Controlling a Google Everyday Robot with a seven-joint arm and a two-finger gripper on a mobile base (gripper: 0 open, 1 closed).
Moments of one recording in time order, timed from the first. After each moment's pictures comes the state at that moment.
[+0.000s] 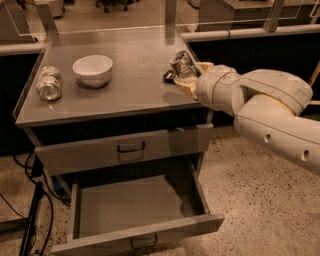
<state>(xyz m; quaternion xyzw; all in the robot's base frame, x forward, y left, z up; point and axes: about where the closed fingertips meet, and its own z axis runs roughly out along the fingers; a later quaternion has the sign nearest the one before) 0.640 -0.082 0.917 -0.37 0.70 -0.02 0.61</state>
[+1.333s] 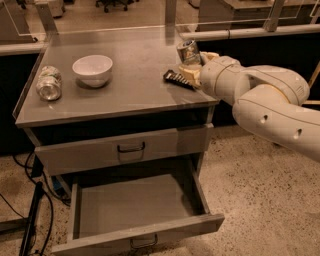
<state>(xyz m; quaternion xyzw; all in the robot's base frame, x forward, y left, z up) 0.675 -0.096 0.933 -0.31 0.70 0.01 0.65</state>
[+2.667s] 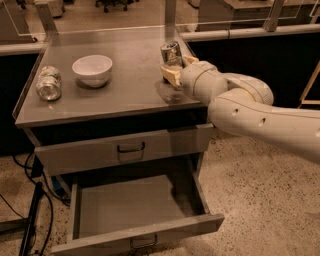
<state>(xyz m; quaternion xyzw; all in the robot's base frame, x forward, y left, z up) 0.704 -0.047 0.911 -0.27 0.69 0.08 0.66</state>
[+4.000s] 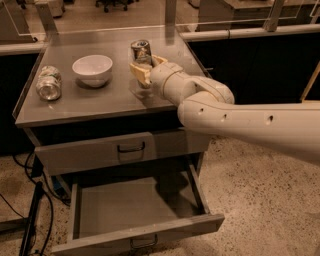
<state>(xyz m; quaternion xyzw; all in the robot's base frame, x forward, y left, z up) 0.716 0.044 0.910 -0.25 0.66 0.19 0.68</state>
